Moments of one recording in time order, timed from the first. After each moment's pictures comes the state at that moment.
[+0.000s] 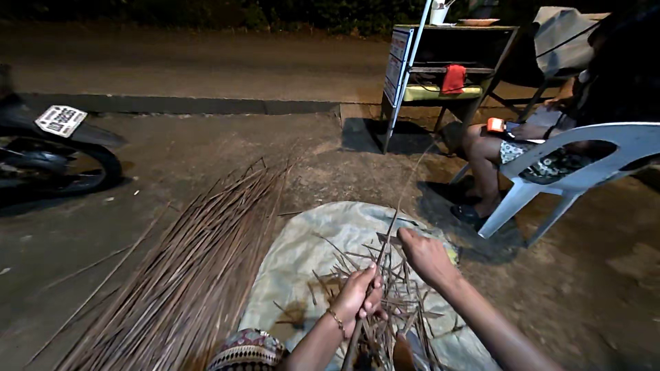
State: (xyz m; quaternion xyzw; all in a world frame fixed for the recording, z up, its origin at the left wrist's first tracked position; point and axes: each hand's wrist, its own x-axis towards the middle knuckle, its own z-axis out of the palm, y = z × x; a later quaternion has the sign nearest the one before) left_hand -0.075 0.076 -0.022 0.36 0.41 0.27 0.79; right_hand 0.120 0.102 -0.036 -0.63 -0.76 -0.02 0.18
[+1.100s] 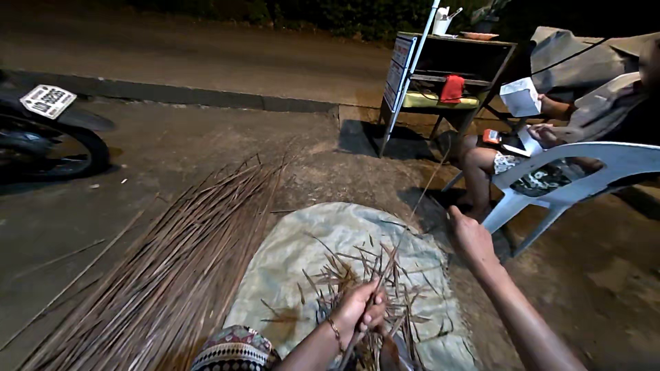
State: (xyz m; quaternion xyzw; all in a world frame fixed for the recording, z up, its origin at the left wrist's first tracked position) left_hand -0.067 0.066 -0.040 0.30 0.34 0.25 0.86; right_hand 0.193 0.120 0.017 -0.80 -0.58 0.06 0.12
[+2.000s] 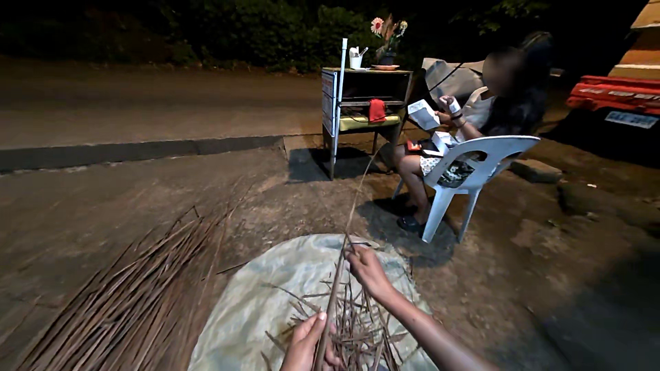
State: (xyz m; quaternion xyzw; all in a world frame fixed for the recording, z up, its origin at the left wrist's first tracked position) left_hand -0.065 0.070 -0.031 0.47 0.47 0.28 0.69; right_hand 0.140 0.120 -0.028 -0.60 -0.56 0.36 0.44
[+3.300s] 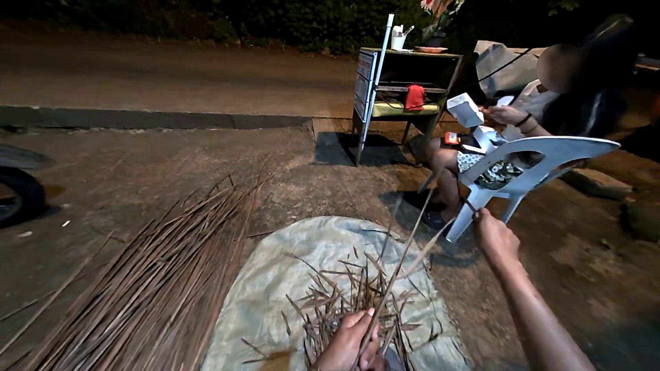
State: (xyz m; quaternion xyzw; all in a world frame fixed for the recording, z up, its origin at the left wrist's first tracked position) left_hand -0.057 0.051 -0.036 0.44 0.35 0.20 0.80; right_hand 0.289 0.106 0.014 -0.91 -0.39 0.05 0.15
